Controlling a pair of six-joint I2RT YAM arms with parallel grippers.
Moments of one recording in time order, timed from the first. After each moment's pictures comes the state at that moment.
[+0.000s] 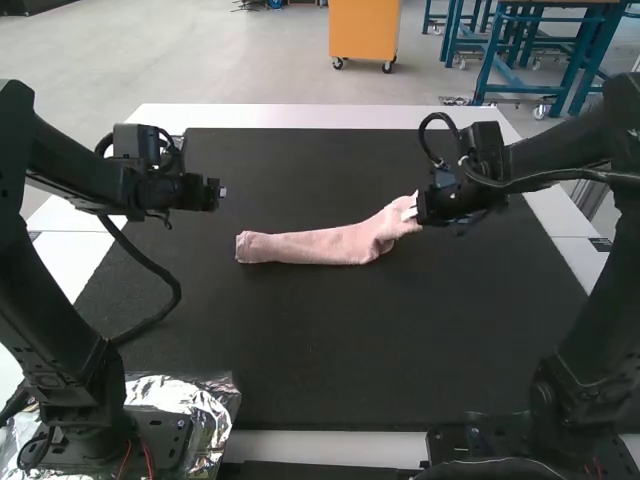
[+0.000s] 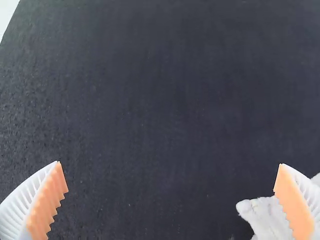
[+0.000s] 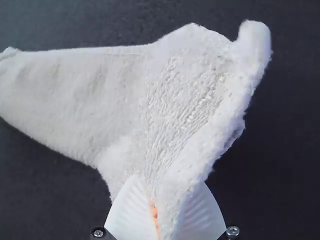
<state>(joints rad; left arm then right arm) 0.05 1.53 0.71 0.31 0.18 0.06 0.23 1.68 0.94 -0.13 -0.46 0.02</state>
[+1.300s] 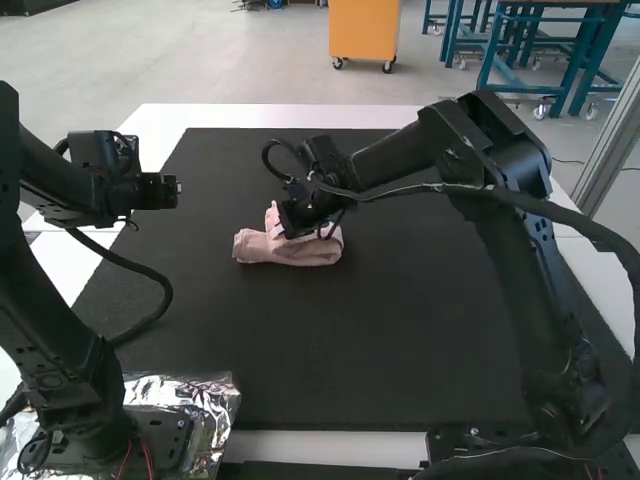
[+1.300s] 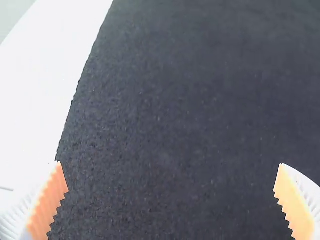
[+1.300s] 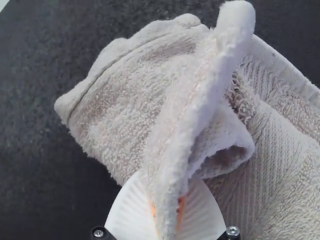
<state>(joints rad) 0.24 1.53 0.66 0.44 0.14 0.09 0.72 2.24 1.56 -0.19 -0.40 0.07</state>
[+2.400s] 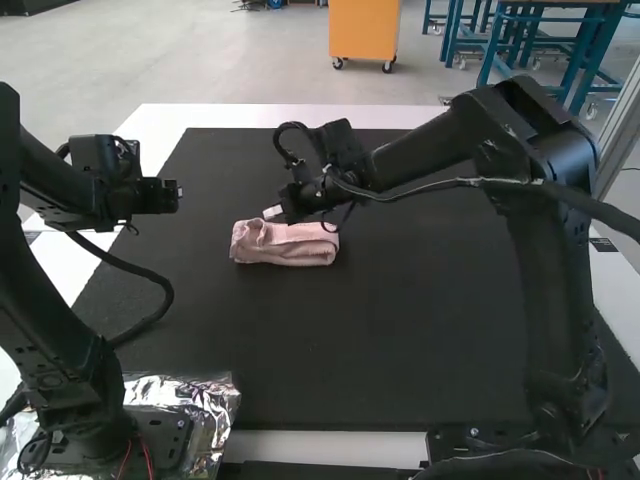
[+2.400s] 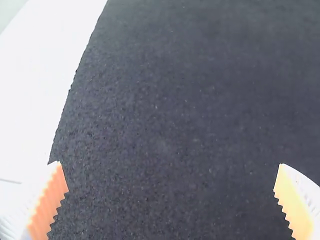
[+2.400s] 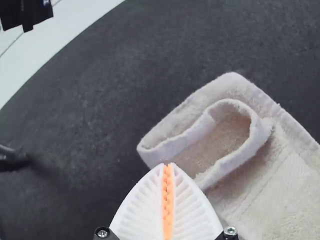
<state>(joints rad) 0.24 1.53 0.64 0.43 0.14 0.09 0.70 2.07 1.35 0.07 -0.52 0.07</state>
